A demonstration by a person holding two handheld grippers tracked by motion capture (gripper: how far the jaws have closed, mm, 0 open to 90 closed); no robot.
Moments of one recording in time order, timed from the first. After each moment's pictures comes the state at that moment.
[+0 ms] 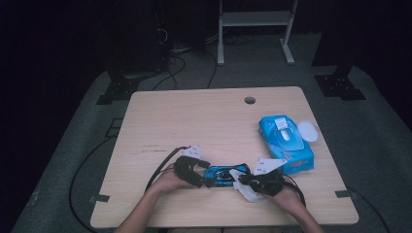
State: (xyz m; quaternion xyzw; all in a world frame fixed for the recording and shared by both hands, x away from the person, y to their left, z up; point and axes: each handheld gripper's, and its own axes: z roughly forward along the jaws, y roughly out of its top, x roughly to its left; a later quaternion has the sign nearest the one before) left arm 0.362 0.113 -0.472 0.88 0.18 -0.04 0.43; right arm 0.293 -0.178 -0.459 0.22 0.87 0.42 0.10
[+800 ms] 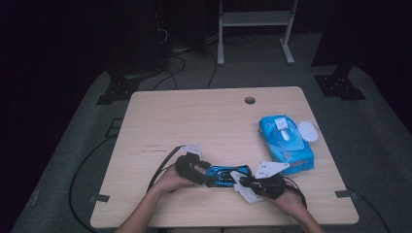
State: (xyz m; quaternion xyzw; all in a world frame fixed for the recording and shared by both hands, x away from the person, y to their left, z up) left arm 0.370 0.112 -0.477 0.87 0.22 -0.09 0.43; right arm 0.286 -0.181 -0.462 0.21 0.87 0.43 0.11
